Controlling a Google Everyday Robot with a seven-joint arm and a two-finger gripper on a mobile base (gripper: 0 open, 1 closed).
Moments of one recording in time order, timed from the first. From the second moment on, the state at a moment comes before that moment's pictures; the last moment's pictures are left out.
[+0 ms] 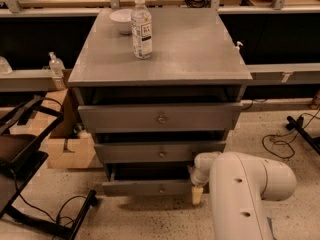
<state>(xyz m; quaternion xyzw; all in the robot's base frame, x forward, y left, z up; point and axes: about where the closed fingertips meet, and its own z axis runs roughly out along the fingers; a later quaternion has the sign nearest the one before) 0.651 -0.185 0.182 -0.72 0.68 0.03 0.10</state>
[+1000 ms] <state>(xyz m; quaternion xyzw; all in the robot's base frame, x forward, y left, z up) 0.601 -0.174 0.166 -0.70 0.71 0.04 0.02</state>
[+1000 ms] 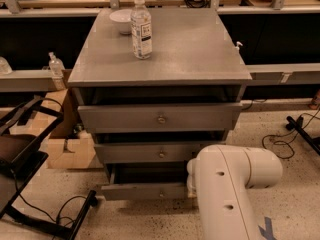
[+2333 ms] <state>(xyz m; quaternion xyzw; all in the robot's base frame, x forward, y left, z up) 0.601 -0.174 0.166 -0.70 0.71 0.04 0.02</state>
